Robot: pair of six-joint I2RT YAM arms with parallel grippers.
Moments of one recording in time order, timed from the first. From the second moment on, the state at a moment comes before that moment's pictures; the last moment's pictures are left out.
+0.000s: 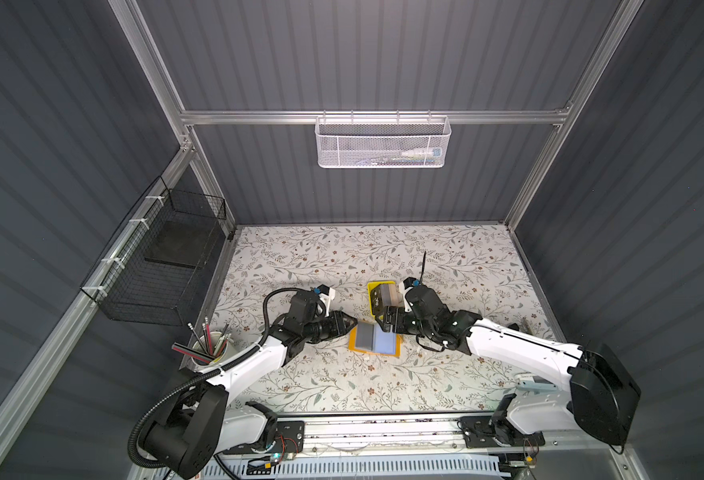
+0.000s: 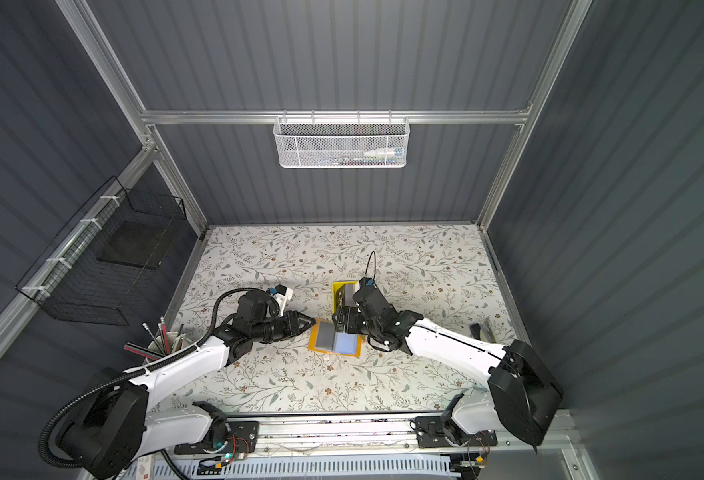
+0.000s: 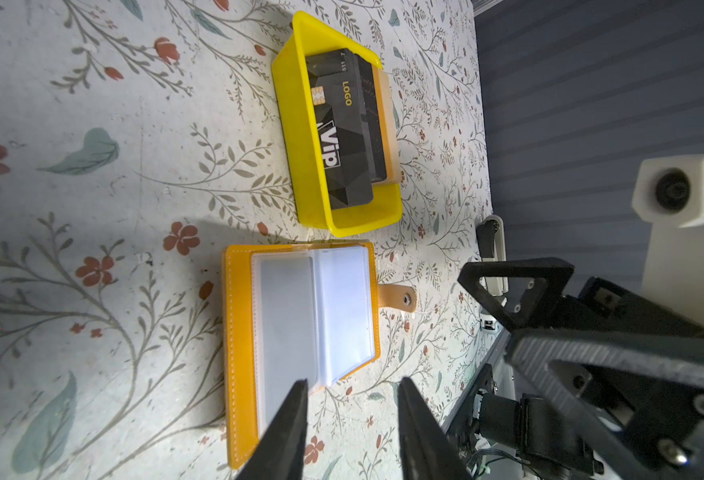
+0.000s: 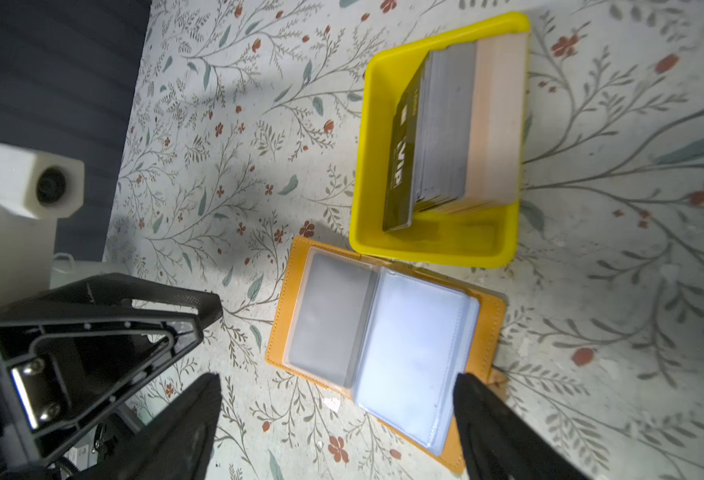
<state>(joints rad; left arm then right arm) -0.50 1.25 0.55 0.04 0.51 -0.75 0.79 1.35 0.82 -0.22 -0.01 0.76</state>
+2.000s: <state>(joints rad) -0.55 1.43 0.80 -0.04 0.49 -0.62 0.65 1.50 0.96 -0.30 -0.02 0.59</state>
